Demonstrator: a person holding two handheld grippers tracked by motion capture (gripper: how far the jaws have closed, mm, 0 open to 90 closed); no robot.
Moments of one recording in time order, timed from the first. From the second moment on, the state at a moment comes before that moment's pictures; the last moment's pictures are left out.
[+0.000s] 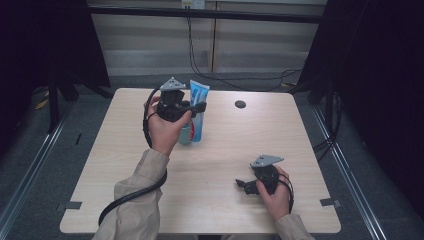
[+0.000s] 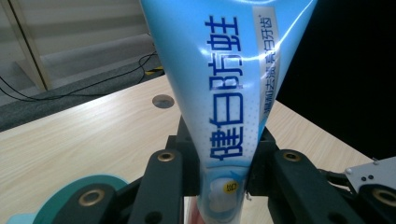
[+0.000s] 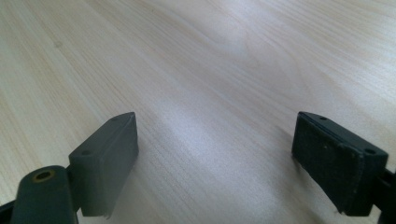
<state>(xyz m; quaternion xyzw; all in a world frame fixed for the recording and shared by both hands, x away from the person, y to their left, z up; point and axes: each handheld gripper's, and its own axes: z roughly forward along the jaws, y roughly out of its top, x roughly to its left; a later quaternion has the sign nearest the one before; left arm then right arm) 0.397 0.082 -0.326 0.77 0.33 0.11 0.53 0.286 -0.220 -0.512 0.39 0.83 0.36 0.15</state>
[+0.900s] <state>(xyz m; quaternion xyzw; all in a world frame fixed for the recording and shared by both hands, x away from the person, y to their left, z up) 0.423 0.091 -0.314 0.76 0.35 0.12 0.54 0.286 -0.220 -0.512 0.39 0.83 0.36 0.15</state>
